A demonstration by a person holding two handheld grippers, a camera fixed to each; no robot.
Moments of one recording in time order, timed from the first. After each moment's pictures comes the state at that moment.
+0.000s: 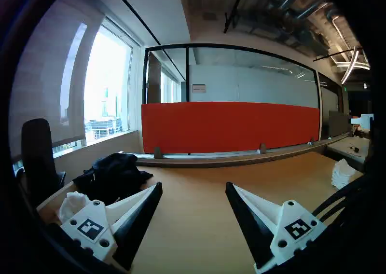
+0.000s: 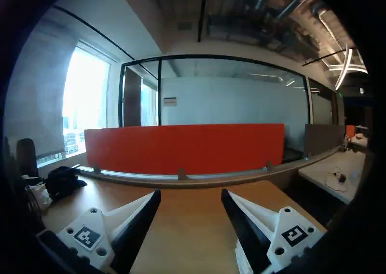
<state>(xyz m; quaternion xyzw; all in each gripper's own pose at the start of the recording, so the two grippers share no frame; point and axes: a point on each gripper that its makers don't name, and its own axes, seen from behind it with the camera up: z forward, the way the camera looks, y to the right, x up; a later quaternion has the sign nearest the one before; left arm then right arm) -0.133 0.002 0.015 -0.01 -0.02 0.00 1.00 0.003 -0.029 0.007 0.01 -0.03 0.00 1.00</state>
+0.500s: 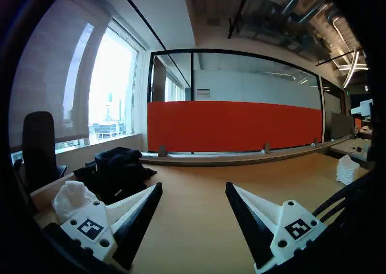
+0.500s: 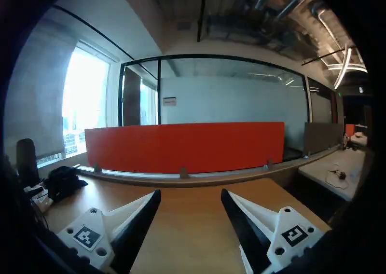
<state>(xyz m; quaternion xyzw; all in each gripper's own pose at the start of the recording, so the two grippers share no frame) -0.172 -0.008 0.013 0.00 0.00 -0.02 1.00 -0.003 -0.040 0.006 0.01 -0.03 0.00 1.00</state>
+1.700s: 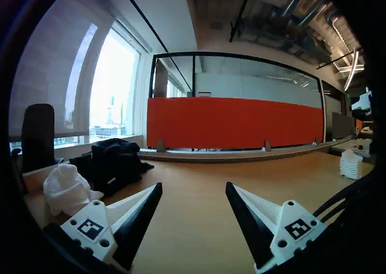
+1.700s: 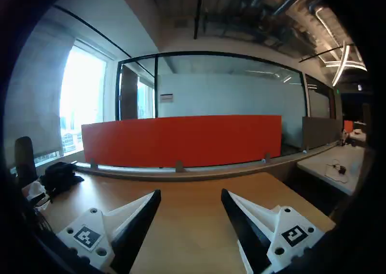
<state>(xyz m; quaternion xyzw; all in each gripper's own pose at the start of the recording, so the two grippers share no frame) -0.216 0.005 0.019 0.01 0.02 -0.02 1.00 -0.037 -0.024 0.009 0.00 -0.04 0.01 1.00</state>
